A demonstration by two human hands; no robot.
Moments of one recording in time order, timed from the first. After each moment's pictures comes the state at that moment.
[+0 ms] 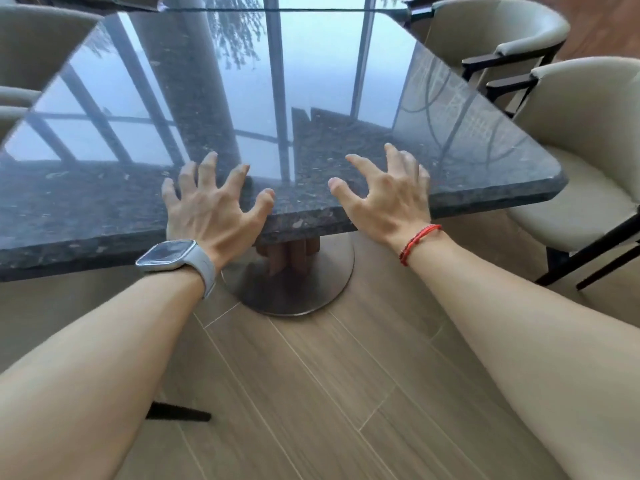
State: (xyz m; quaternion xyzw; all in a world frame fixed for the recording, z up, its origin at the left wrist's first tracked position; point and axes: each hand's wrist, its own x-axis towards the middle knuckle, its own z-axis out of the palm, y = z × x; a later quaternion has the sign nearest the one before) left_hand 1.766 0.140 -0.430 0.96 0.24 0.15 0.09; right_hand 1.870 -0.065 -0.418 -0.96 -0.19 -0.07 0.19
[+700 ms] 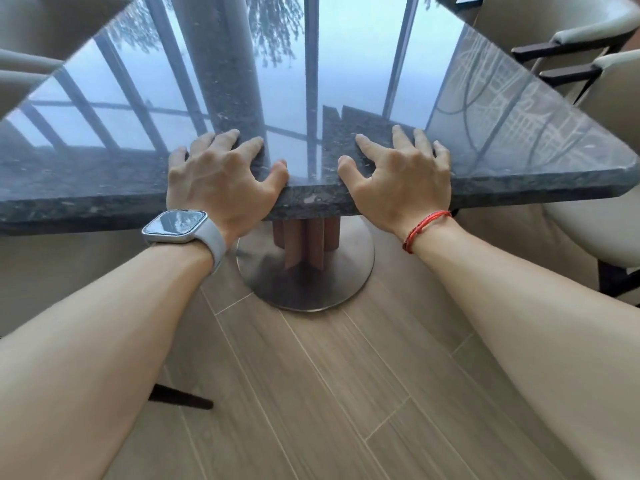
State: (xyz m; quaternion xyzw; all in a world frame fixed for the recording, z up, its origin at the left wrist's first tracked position) left_hand 1.777 0.139 -0.452 0.94 0.24 0.23 0.03; right_hand 1.885 -0.049 -0.448 -0.95 -0.24 -0.16 0.11
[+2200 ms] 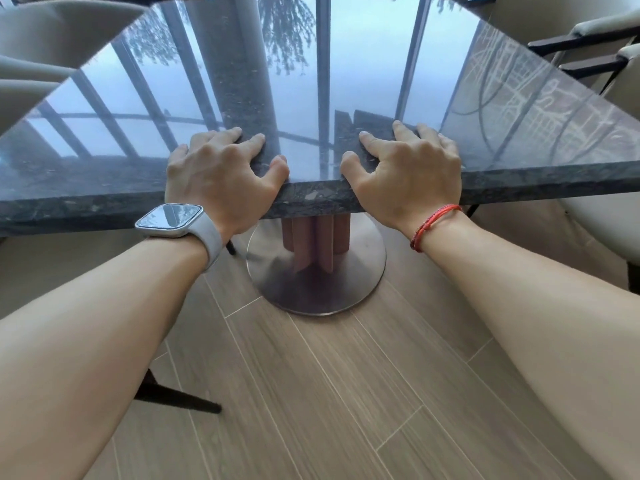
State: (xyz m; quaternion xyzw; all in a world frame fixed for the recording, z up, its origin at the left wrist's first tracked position) left_hand 1.775 0.135 -0.446 0.94 0.24 0.23 0.02; right_hand 1.889 -0.048 -0.453 -0.93 -0.26 -0.21 0.15
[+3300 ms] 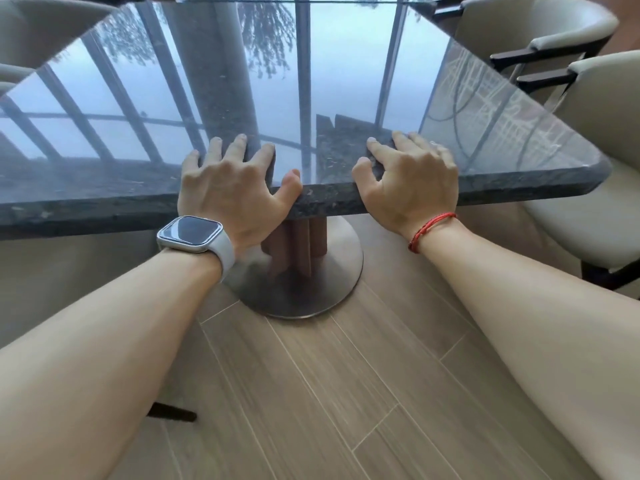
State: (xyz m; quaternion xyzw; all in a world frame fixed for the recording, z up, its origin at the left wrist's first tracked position) left_hand 1.801 0.089 -0.458 0.95 0.20 0.23 -0.04; right_hand 1.921 -0.096 -0.462 -0.92 -0.26 -0.26 0.16
